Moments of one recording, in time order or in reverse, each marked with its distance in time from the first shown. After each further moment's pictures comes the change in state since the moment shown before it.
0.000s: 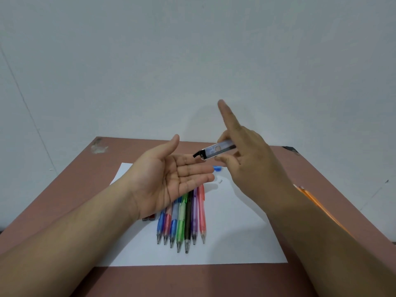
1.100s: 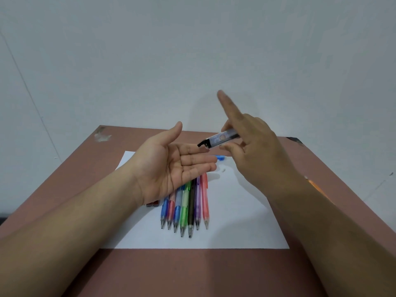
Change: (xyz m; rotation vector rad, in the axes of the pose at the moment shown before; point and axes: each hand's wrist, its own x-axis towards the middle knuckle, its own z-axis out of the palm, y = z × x) left_hand -0.002 0.000 -0.001 0.035 0.006 0.000; right_hand 0.000 0.007 0.003 -0.065 0.061 -0.101
